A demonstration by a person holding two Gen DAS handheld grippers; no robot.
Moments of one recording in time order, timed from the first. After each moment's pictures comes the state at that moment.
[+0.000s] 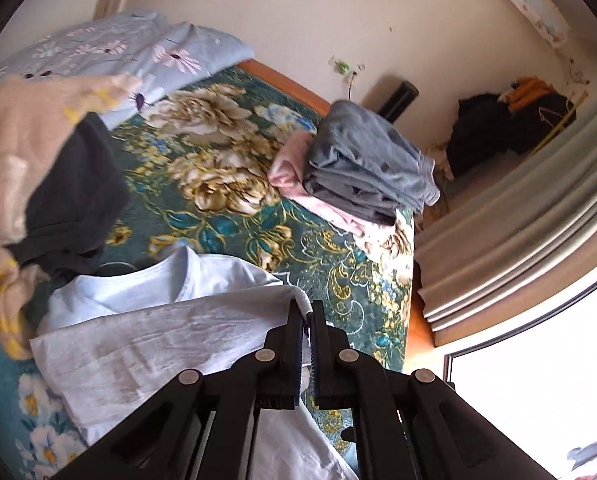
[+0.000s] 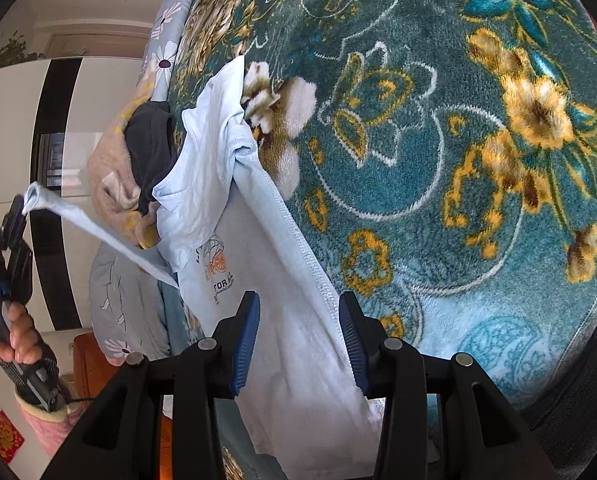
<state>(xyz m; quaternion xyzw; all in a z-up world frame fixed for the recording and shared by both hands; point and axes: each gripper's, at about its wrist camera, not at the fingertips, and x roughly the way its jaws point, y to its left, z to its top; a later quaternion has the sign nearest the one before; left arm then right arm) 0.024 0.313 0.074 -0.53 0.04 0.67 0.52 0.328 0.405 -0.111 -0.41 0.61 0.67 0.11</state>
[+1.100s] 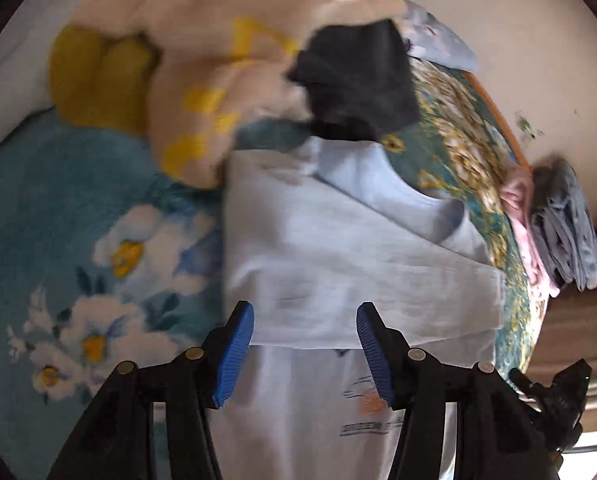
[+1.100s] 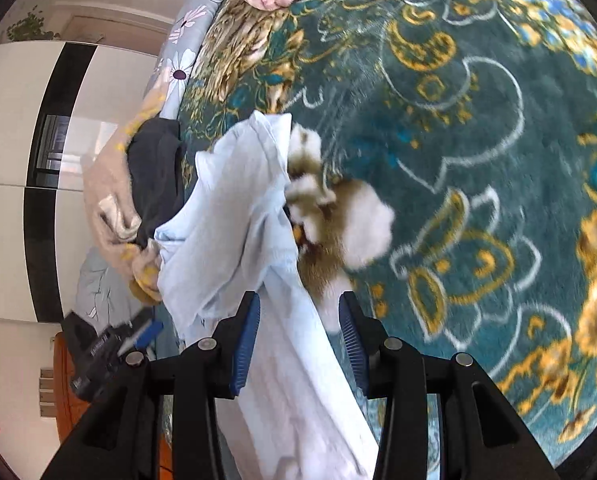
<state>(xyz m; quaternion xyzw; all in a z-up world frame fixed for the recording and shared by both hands) -0.050 0.098 -0.075 -0.62 -0.08 0.75 0.22 0.240 0.475 -0.109 -0.40 0.55 0.72 0.13</state>
